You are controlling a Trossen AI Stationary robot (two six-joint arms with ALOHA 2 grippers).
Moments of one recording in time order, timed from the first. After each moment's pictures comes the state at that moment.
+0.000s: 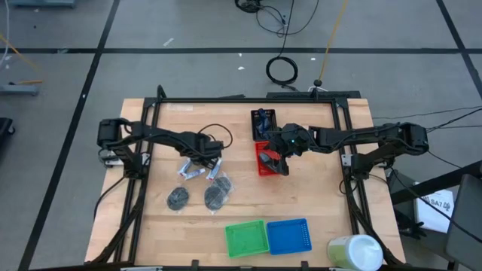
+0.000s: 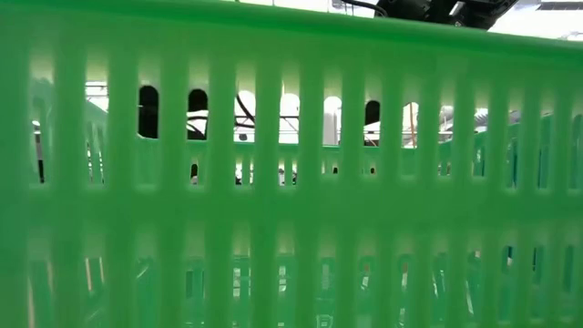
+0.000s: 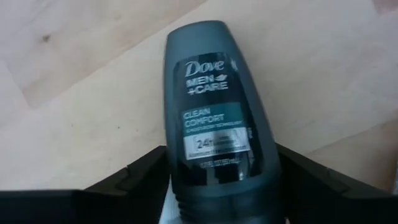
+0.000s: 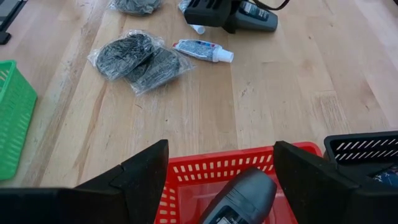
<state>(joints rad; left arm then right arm) 0.15 1.70 0.90 -0.80 -0.23 -0.93 -0.16 1.35 0.79 -0.09 -0.18 -0.05</state>
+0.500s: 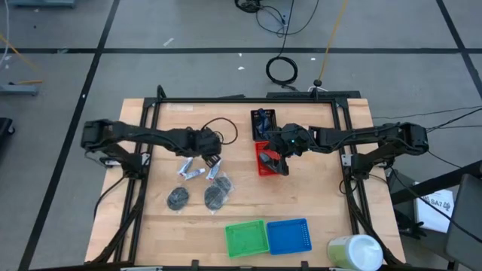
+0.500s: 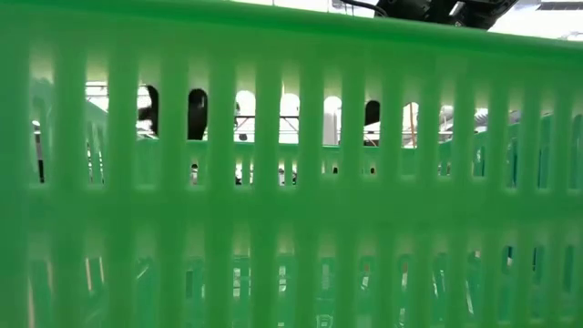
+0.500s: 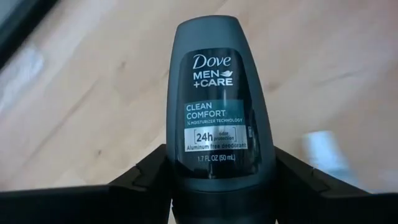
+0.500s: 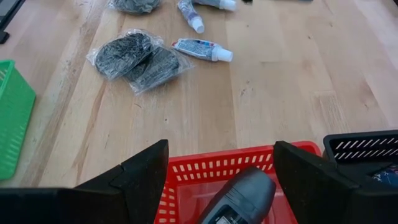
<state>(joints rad) 0.09 1.52 0.98 -0.75 -0.41 -0.60 -0.16 1.35 0.79 -0.09 -0.18 -0.05</state>
